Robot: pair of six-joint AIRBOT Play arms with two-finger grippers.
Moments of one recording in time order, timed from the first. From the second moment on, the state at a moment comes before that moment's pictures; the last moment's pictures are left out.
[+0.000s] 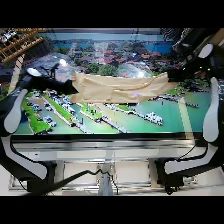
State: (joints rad) left arm 0.01 -1.82 1.38 0.72 -1.19 -1.18; right arm -0.19 -1.59 1.70 -1.37 1.48 1.32
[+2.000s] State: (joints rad) left arm 0.12 -1.51 1.38 0.88 -1.46 -1.25; right arm -0.08 -2.06 1.69 -0.57 1.37 1.18
